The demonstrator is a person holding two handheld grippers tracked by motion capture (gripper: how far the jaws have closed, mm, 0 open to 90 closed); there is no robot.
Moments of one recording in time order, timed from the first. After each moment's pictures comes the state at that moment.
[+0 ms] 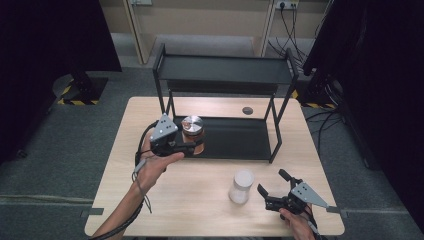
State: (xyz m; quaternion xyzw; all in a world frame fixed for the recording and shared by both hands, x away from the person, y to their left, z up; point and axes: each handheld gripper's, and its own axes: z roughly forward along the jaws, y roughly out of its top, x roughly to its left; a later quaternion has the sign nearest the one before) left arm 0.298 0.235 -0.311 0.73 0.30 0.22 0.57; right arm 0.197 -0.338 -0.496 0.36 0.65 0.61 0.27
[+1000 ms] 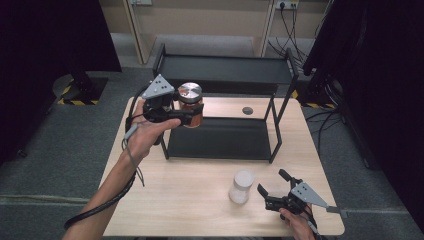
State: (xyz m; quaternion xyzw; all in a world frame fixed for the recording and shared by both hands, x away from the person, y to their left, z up) left arm 0.324 0.236 -0.214 0.74 0.31 0.22 0.56; right arm 0.197 -0.337 -0.496 0.37 0.65 0.61 0.27
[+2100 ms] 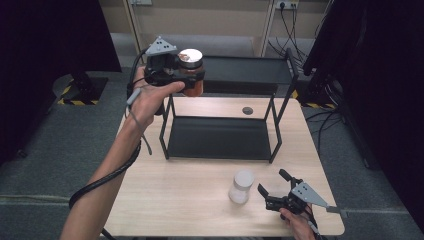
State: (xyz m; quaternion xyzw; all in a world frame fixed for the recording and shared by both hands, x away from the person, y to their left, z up) left arm 0.356 0.219 -0.158 0.72 0.34 0.25 0.54; right arm 0.197 -0.338 -0.495 0.36 0.65 0.61 0.27
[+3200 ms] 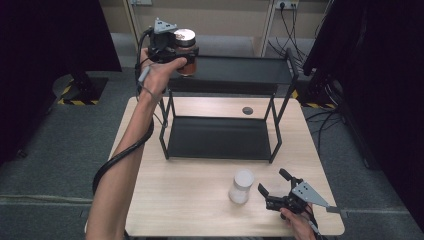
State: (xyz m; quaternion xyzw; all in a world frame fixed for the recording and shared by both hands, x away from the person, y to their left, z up) left arm 0.404 0.197 -0.157 0.68 0.41 0.32 0.52; right arm 0.198 -0.339 -0.495 0.36 0.64 0.62 0.27
